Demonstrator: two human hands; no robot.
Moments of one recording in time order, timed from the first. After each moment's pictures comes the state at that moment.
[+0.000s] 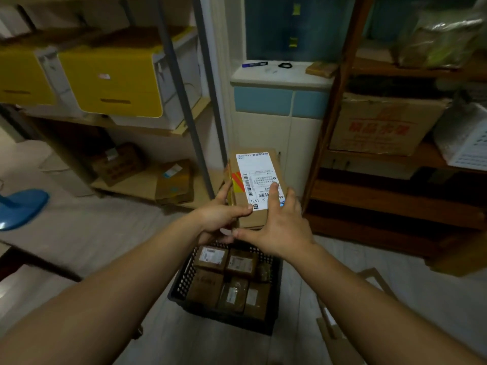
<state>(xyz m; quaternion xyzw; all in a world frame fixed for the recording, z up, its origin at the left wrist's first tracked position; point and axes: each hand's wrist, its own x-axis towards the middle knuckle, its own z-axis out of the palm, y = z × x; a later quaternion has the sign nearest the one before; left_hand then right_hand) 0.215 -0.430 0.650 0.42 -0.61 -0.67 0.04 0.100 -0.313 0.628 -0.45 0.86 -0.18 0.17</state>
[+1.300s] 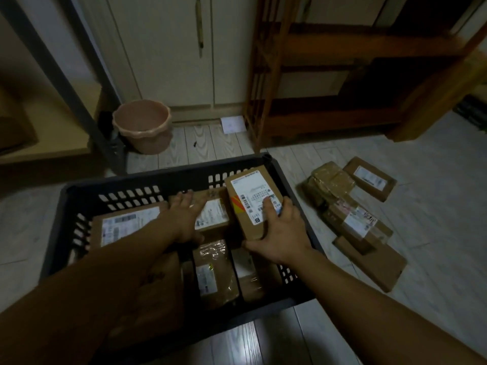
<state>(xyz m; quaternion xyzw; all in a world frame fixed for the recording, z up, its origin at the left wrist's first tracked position) 0.163 -0.635 -0.035 0.13 -0.96 -0.07 -0.22 0.109 -0.389 -0.004 -0.24 0.95 -0.09 0.16</state>
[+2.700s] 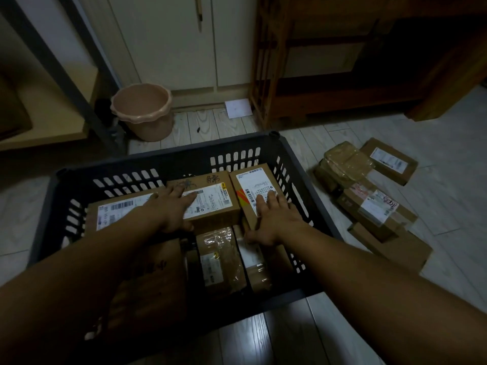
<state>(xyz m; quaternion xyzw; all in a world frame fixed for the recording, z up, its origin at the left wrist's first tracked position) 0.167 -0.659 -0.066 0.12 -0.95 -0.01 -0.28 0.084 -0.417 -0.067 -0.28 0.92 0.05 0.28</state>
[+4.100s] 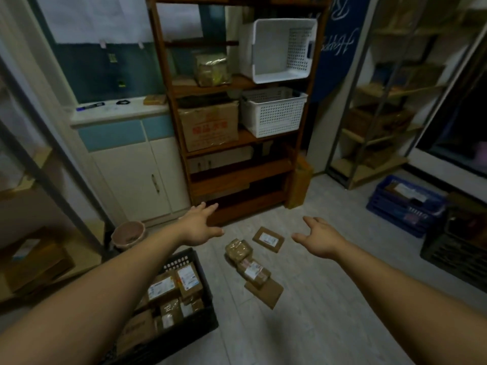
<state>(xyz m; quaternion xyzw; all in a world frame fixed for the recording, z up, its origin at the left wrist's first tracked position) 0.236 -0.271 0.657 0.08 -0.96 -0.23 -0.17 0.171 0.028 0.615 -0.05 0.97 -0.17 0.16</state>
